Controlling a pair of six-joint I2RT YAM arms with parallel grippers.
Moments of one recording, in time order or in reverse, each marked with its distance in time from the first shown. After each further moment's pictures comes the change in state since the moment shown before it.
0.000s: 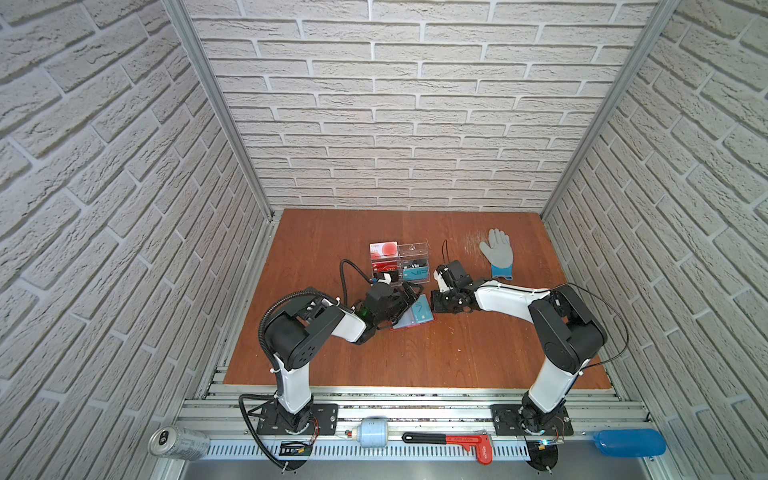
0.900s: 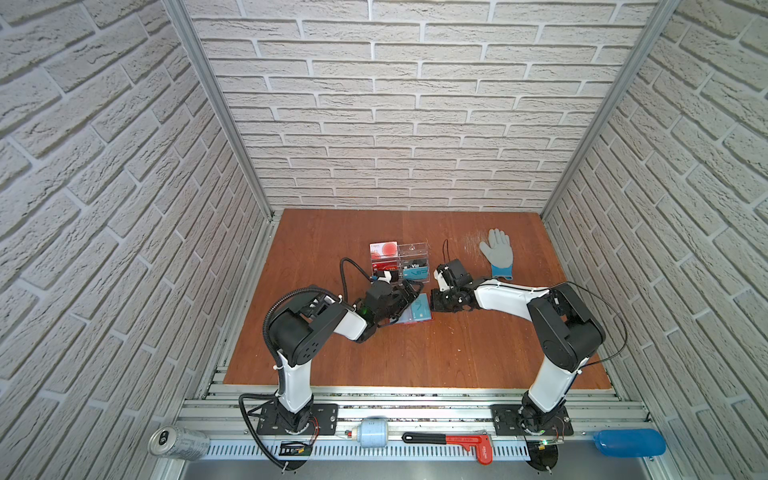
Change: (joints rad) left arm 0.012 0.034 0.019 0.047 0.022 0.005; right arm -0.009 0.015 0.013 -0.001 -0.029 0.020
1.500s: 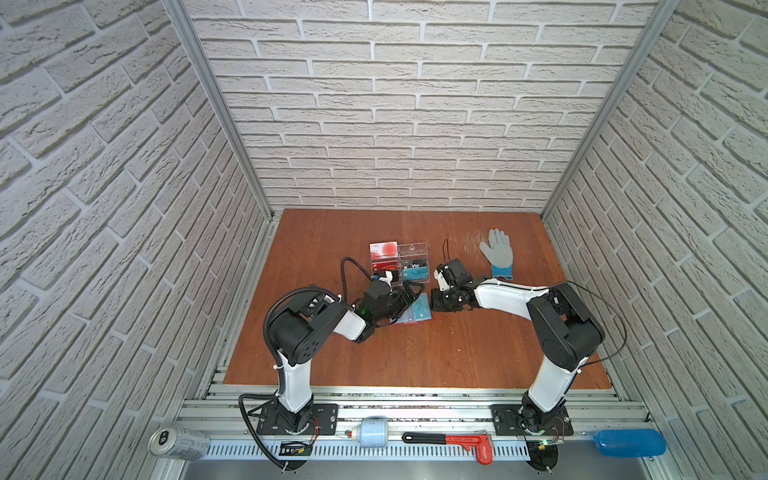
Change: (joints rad) left arm 0.013 0.003 -0.012 0.025 0.065 0.021; right arm -0.005 0.006 0.009 -0.011 -0.010 0.002
